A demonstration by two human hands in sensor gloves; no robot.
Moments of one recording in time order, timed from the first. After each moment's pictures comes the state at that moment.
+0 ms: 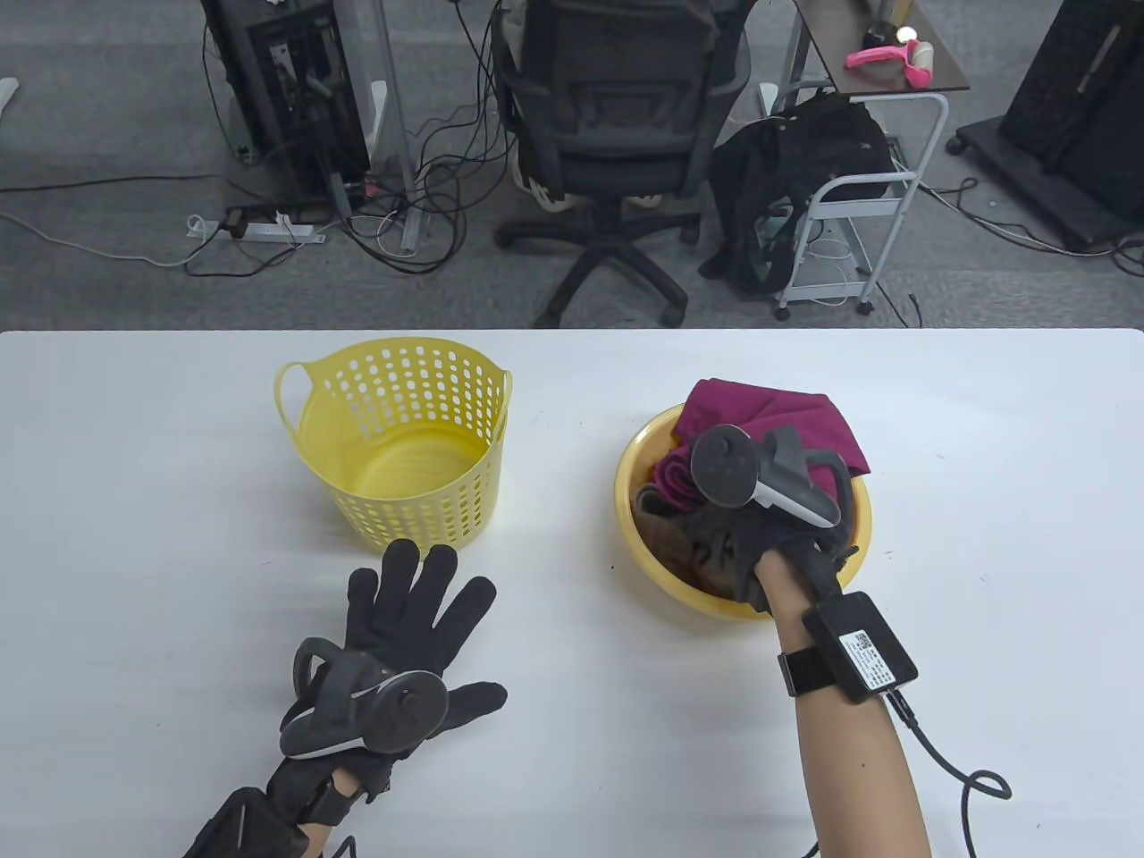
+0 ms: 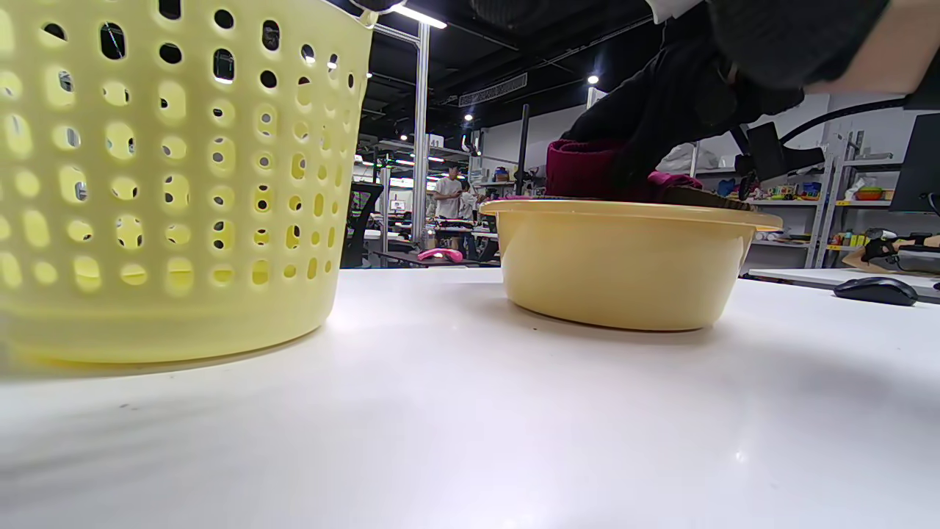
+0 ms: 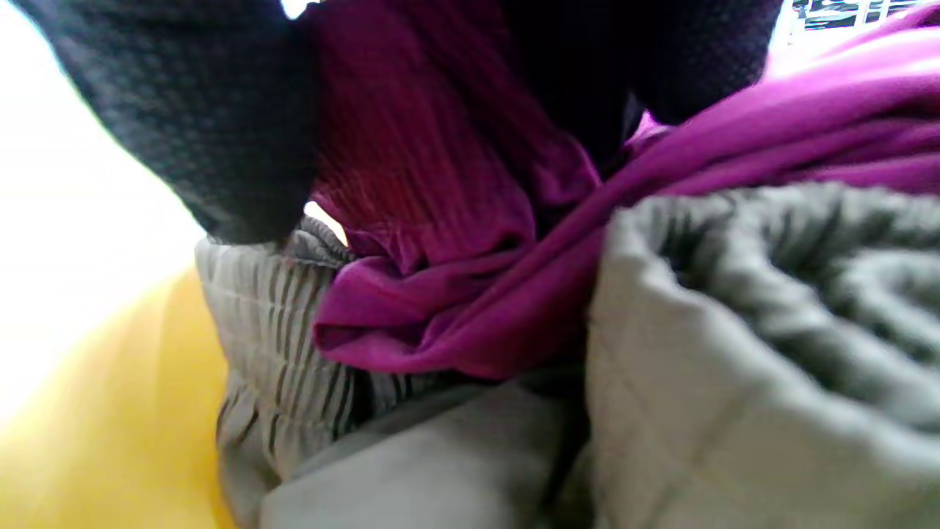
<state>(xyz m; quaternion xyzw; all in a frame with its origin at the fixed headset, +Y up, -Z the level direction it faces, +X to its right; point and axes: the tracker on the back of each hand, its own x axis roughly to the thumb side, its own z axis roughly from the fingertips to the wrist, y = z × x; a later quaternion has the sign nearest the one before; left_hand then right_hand) -0.194 -0.676 -0.247 0.05 -0.29 0.02 0.96 0.139 -0.628 -0.405 0.12 0.02 0.99 0.05</state>
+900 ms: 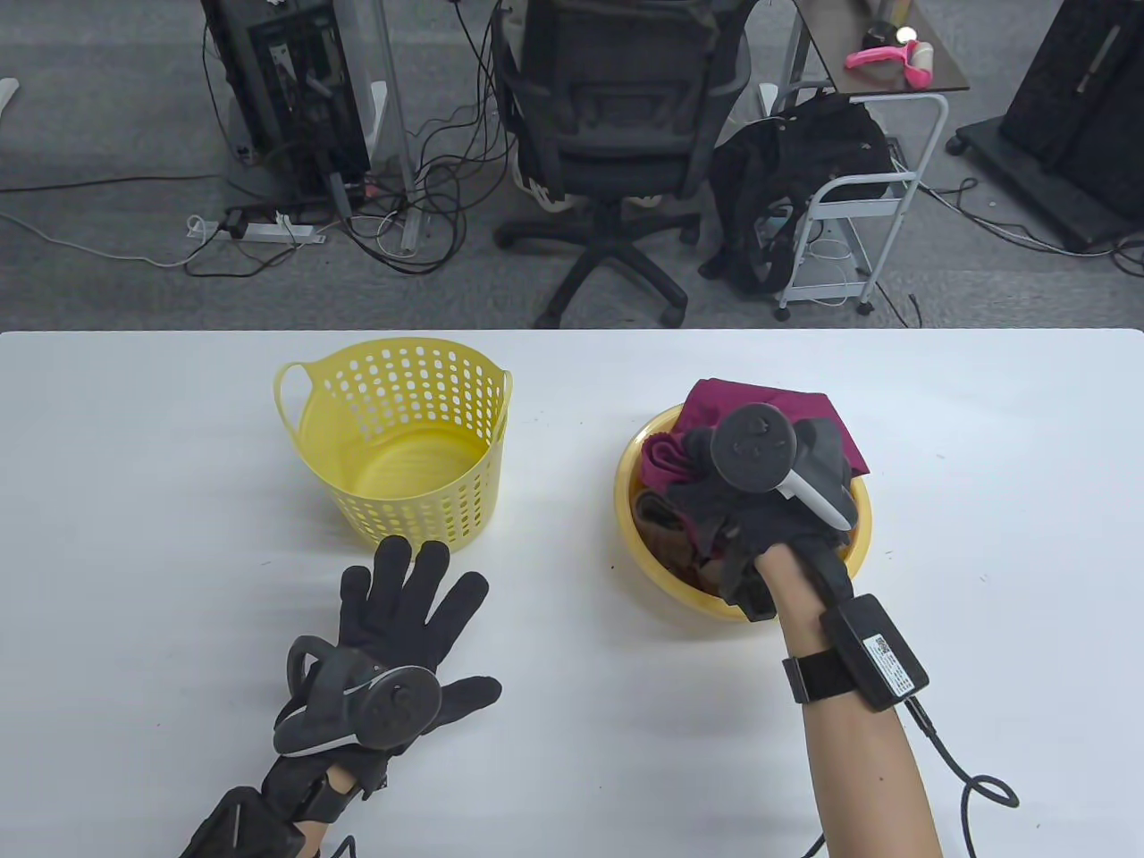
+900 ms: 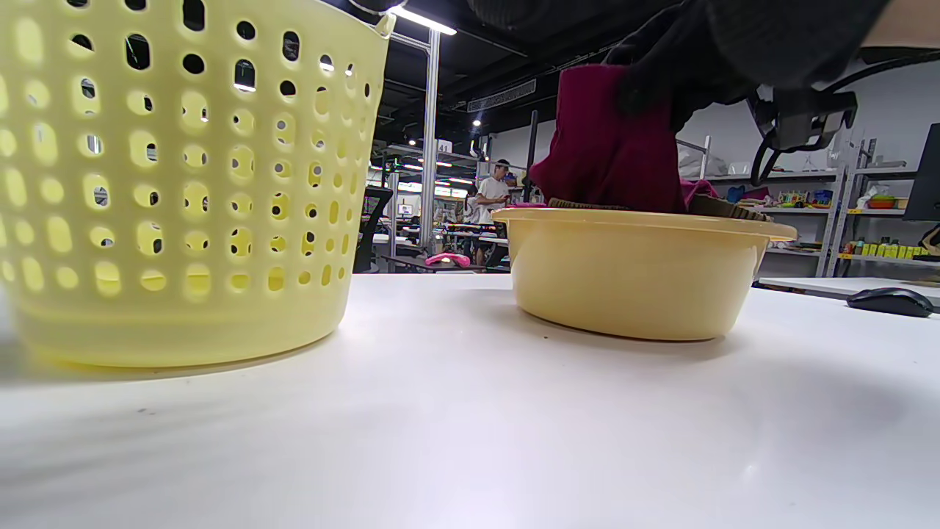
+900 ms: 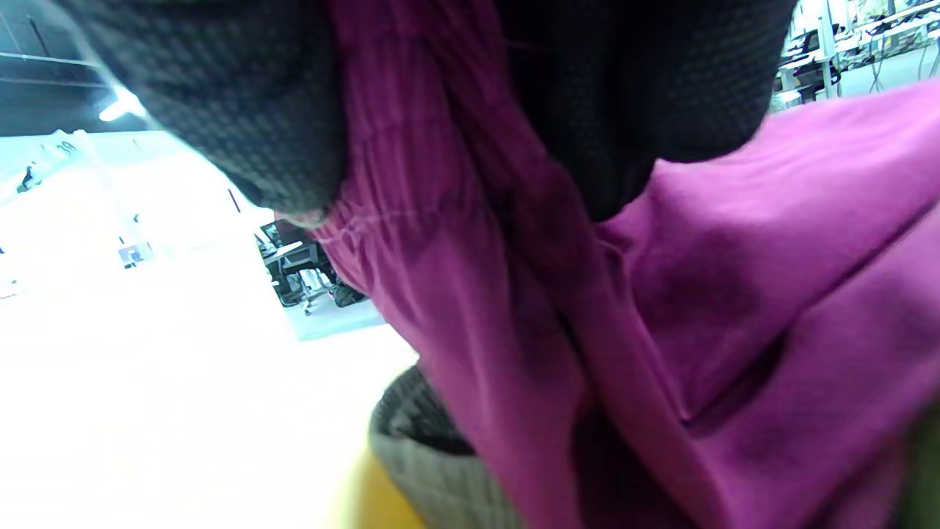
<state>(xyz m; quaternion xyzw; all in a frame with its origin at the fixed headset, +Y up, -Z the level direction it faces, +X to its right) -0.198 -0.674 -0.249 0.05 -0.28 0.03 0.96 0.136 -0.588 -0.389 0.12 -0.02 0.97 0.20</state>
